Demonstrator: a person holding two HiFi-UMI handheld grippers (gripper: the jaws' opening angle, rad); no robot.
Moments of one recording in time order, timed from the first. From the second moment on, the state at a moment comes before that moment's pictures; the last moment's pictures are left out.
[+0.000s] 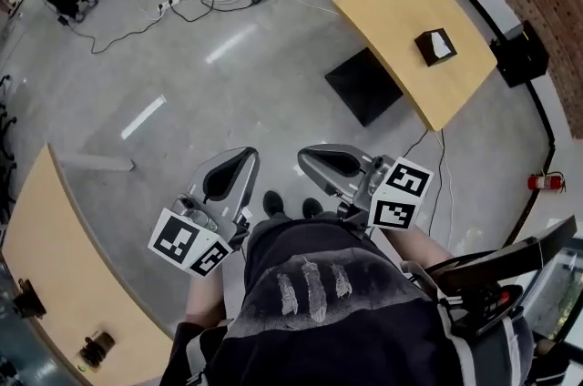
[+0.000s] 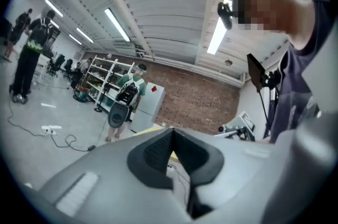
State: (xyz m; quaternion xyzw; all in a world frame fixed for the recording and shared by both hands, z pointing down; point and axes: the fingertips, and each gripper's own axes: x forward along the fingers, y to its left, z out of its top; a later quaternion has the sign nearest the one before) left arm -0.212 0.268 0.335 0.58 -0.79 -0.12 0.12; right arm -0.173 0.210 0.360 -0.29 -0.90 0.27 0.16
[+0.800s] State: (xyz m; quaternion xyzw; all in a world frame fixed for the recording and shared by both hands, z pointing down) left arm -0.183 0.072 0.334 0.73 -0.66 -0.06 0.16; right arm -0.148 0.044 0.361 -0.12 -0.94 0.31 0.06
